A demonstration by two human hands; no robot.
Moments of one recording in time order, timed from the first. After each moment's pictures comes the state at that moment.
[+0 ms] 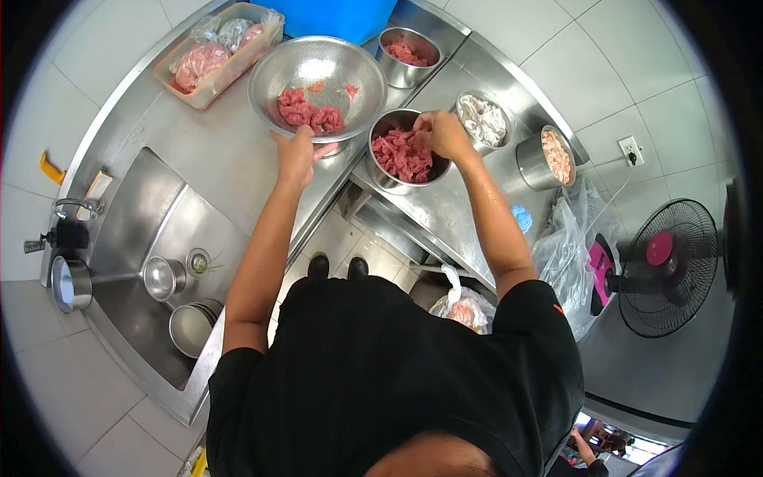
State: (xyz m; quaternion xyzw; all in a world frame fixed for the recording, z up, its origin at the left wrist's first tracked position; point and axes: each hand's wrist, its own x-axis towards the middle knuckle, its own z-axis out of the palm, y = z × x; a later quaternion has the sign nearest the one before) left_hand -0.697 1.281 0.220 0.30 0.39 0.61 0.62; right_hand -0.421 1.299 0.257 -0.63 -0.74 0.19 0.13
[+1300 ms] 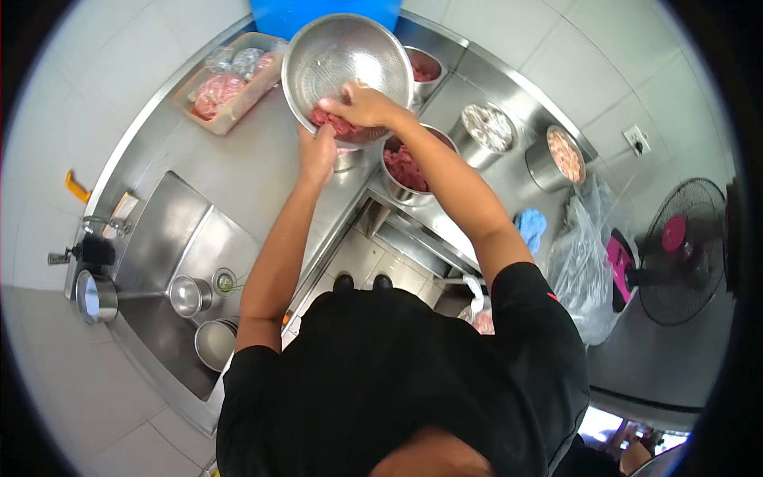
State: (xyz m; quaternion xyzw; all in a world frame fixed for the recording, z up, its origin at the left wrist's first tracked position) left_hand -0.686 1.296 0.250 0.41 0.33 0.64 0.57; right_hand -0.558 1.372 0.277 -0.55 -0.78 0.19 0.21
